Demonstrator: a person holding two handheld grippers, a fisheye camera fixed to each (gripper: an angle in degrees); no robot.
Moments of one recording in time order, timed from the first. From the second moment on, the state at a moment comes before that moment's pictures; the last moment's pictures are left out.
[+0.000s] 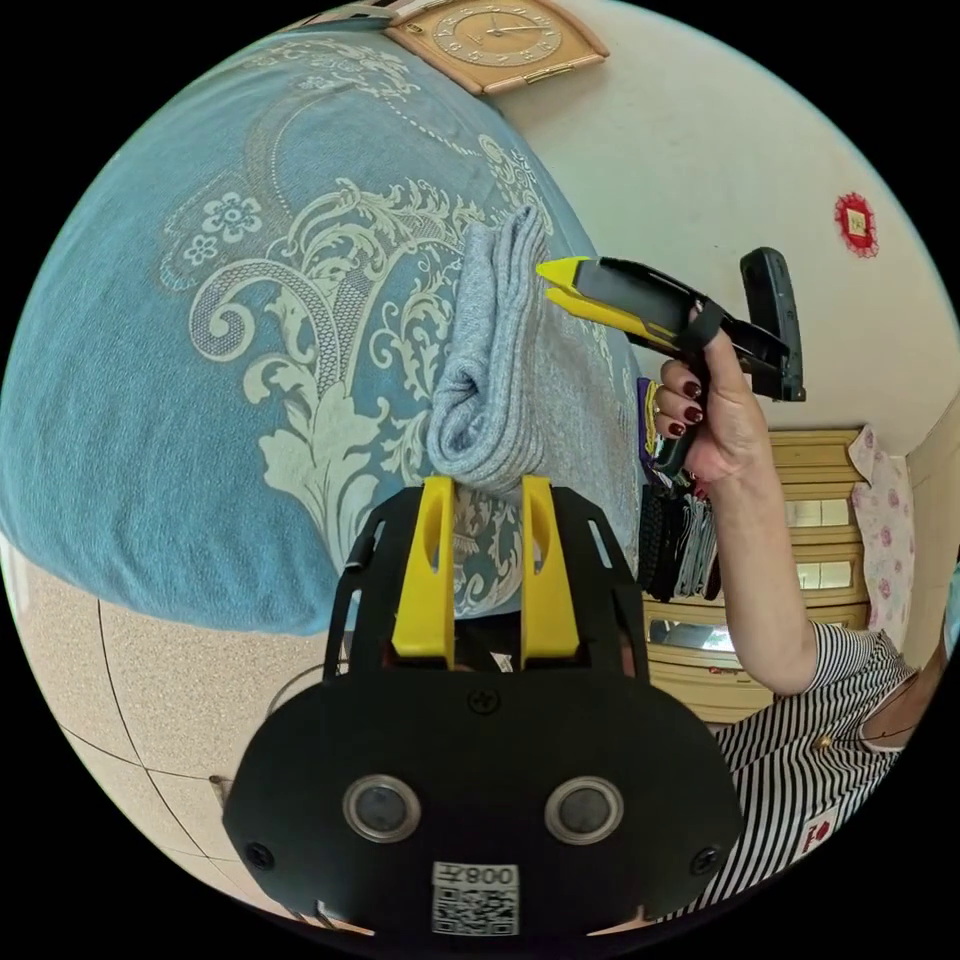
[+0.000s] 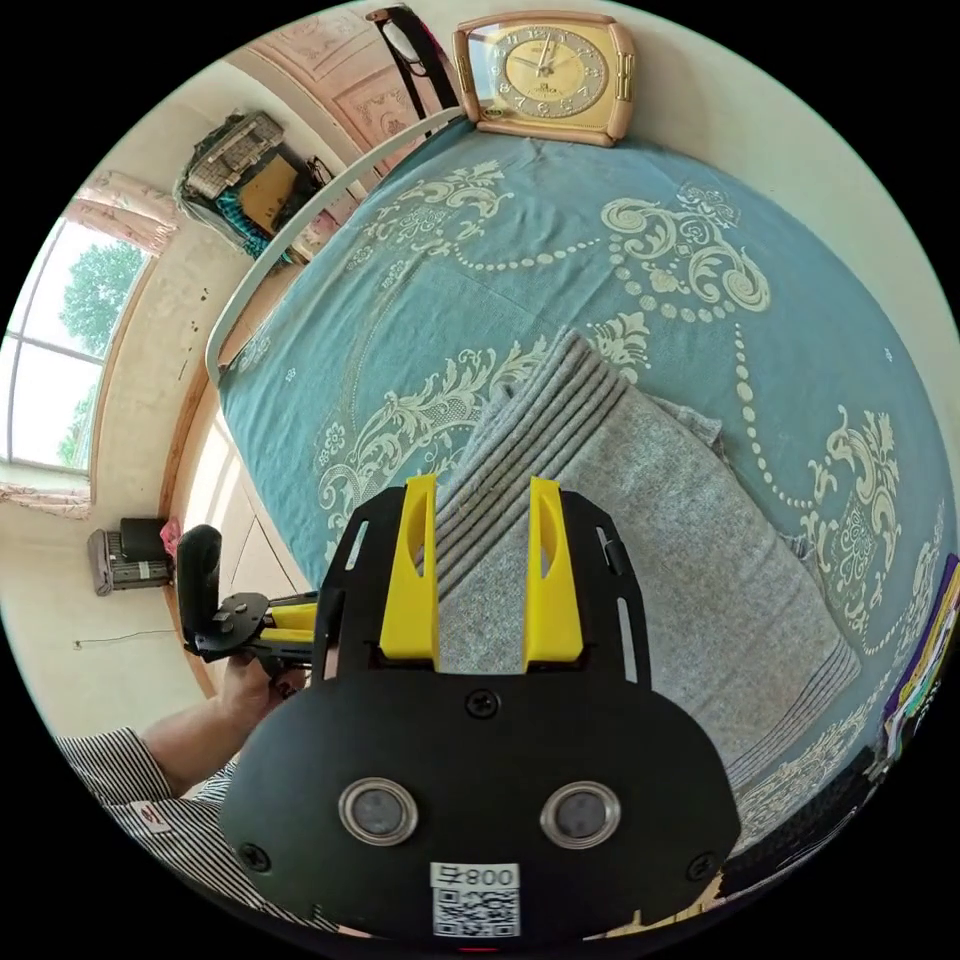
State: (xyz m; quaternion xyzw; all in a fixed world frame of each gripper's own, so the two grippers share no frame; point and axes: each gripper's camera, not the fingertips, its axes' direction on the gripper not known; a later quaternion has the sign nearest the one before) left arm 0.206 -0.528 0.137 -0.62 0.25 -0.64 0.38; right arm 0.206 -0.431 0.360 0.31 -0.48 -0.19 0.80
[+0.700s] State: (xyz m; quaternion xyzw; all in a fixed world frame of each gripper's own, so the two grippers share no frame) left arm 0.252 -0.581 0.136 -0.63 0.27 -0.54 0.49; right arm 0.198 -0.458 0.362 0.28 -0.43 -0.16 0.84
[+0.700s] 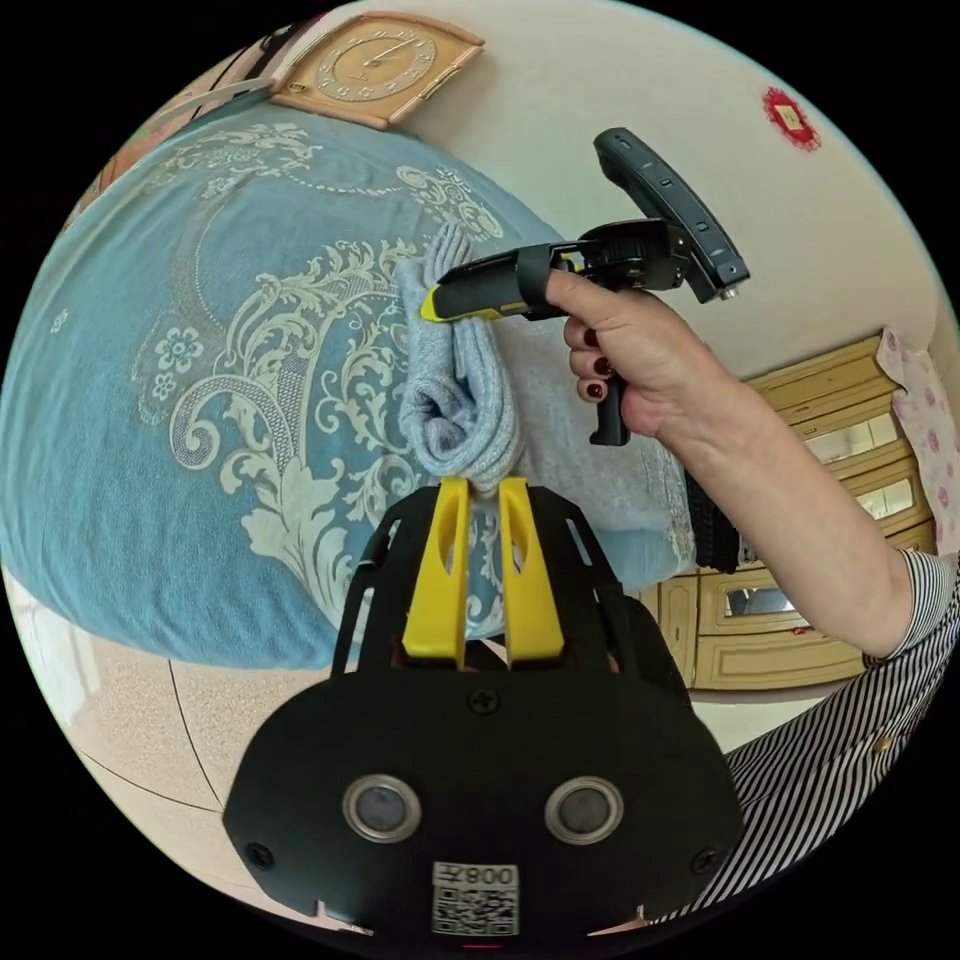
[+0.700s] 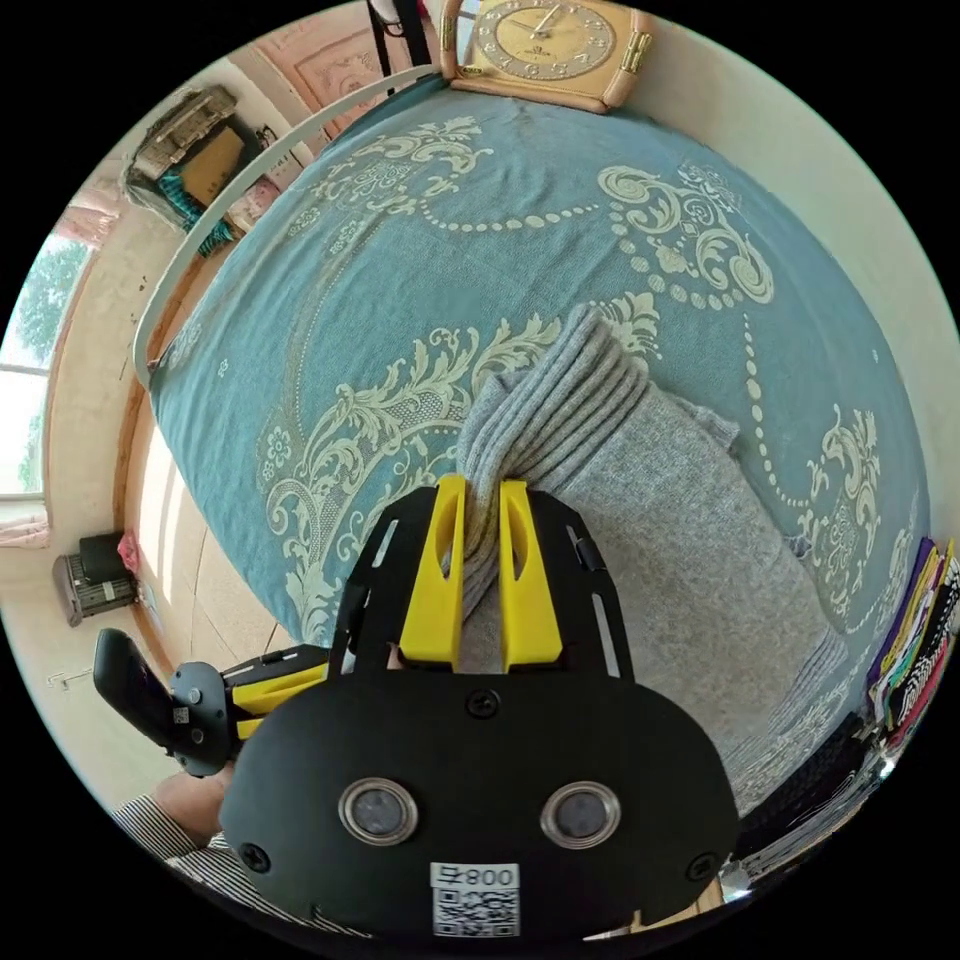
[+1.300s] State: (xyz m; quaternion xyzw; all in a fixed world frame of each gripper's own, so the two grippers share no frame) left arm 0.373 -0.791 0.195 -0.52 0.43 -0.30 0.68; right arm 0.517 -0.392 0.588 0.32 -0.73 -0.11 0.59
